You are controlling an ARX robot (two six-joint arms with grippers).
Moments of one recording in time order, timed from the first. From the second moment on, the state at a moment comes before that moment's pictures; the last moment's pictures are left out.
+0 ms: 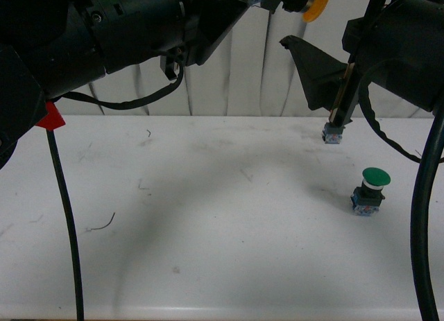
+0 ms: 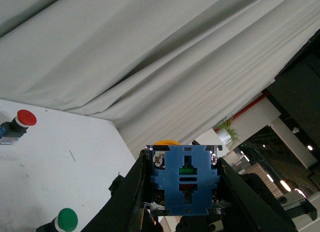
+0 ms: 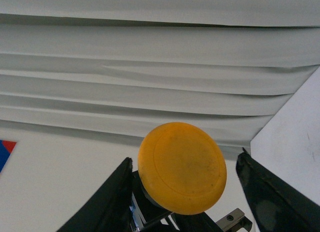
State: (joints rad) left arm -0.35 1.92 0.93 1.28 0.53 -1.04; right arm 0.32 1.88 0.81 1.29 -0.26 1.55
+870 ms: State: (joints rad) left arm -0.31 1.92 0.93 1.29 0.54 -1.04; right arm 0.31 1.87 0.82 1.28 -0.27 1.57
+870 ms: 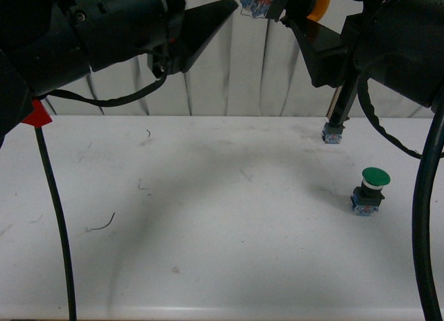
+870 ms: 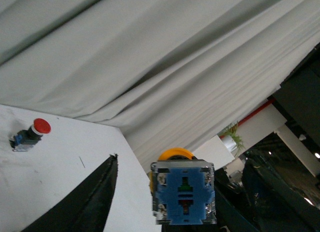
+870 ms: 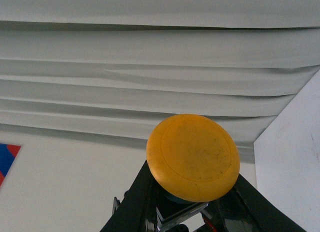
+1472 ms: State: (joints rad) left arm 0.06 1.47 0.59 0.87 0.36 -0.59; right arm 0.18 1.81 0.76 1.28 -0.32 1.52
